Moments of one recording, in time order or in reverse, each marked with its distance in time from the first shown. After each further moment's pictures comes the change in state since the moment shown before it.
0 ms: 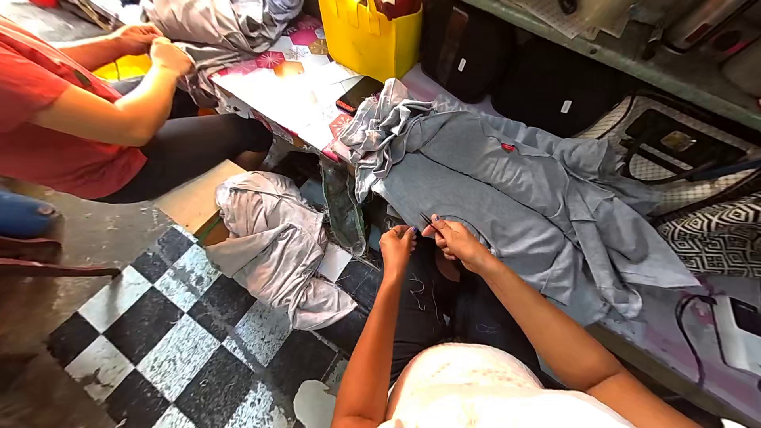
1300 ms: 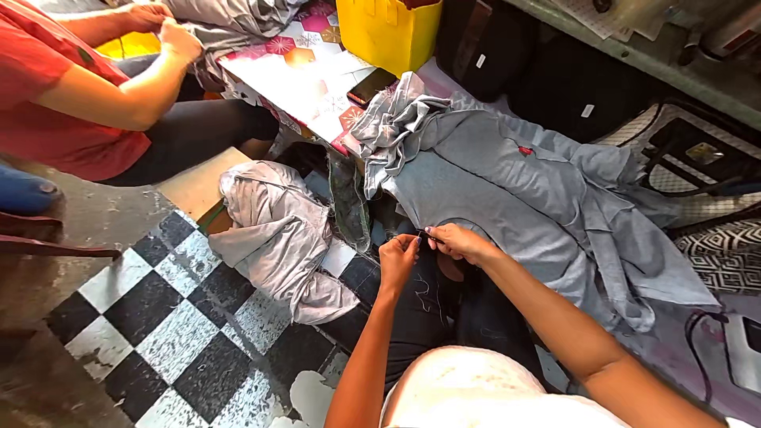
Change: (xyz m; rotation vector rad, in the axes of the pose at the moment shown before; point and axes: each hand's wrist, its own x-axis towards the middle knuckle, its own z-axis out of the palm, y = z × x) left_hand -0.024 -0.008 -0.024 0.093 -0.004 0.205; right_hand 0.033 -0.005 0.003 -0.144 -0.230 0.241
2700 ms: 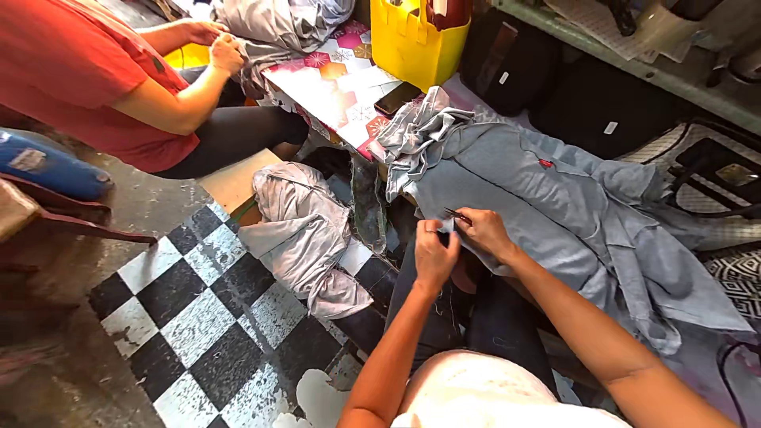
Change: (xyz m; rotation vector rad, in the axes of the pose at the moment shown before) left_hand 0.012 0.020 0.036 0.326 0.207 0.279; right_hand 0.015 0.008 -0.025 -0.782 0.605 -0.600
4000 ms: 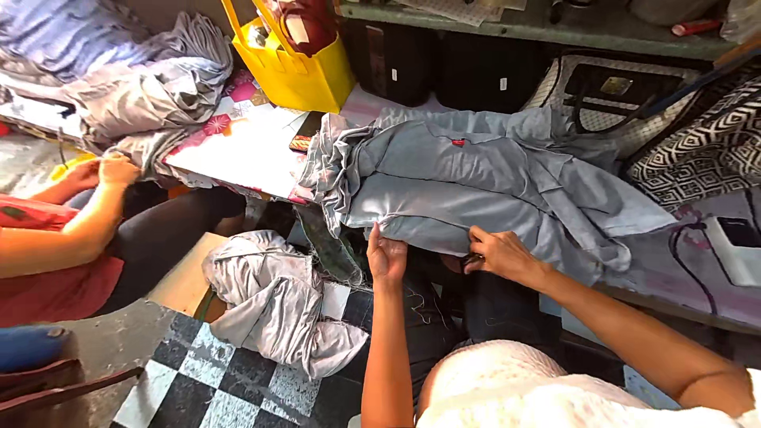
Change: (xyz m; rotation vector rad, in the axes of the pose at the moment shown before) left_hand 0.040 0.022 0.009 -1.612 -0.165 -0.661; right_hand -0.137 0.057 -0.038 -0.130 -0.043 0.027
